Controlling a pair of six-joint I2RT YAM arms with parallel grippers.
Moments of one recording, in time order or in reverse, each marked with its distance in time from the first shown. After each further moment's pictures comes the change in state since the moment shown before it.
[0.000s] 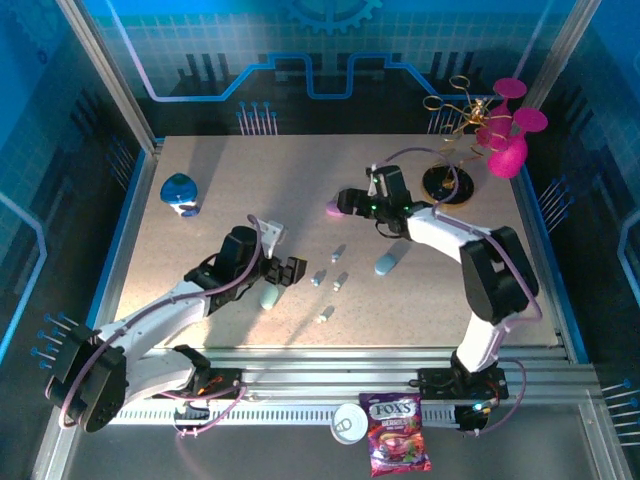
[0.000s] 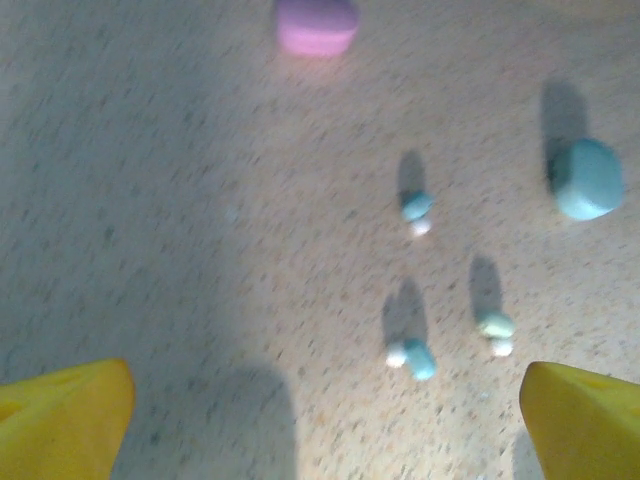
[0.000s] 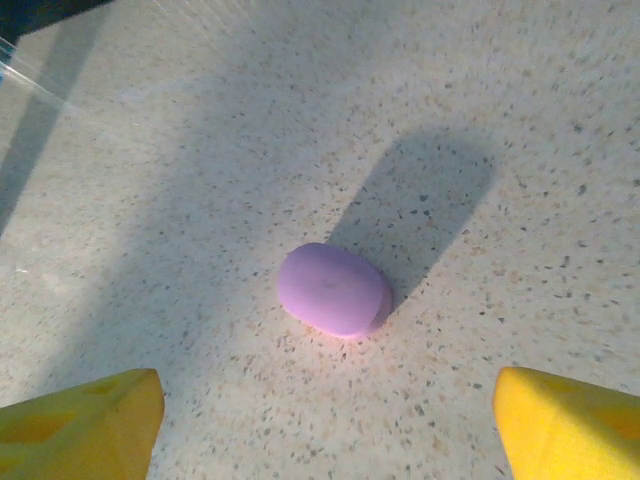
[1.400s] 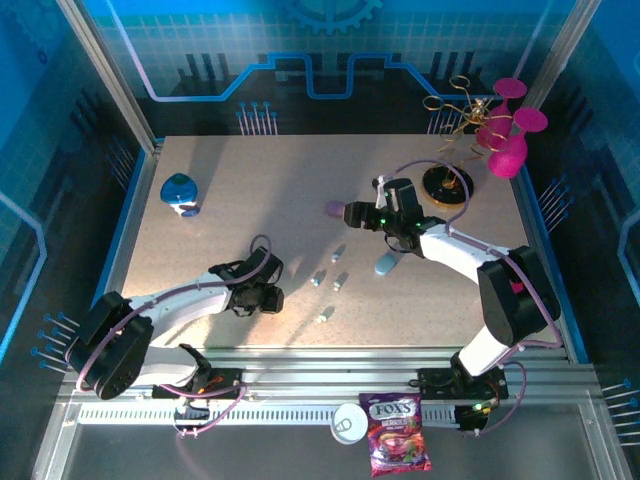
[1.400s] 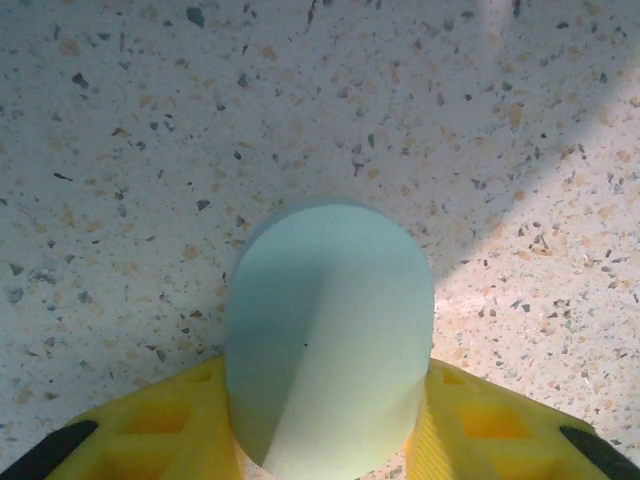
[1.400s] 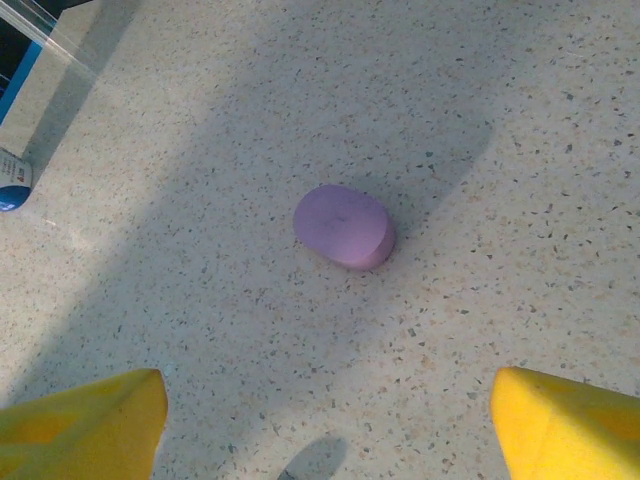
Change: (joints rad) left arm -0.100 0.191 -0.002 -0.351 -0.077 -0.298; right arm 0.000 -0.098 -0.126 0.032 -0.041 -0.028
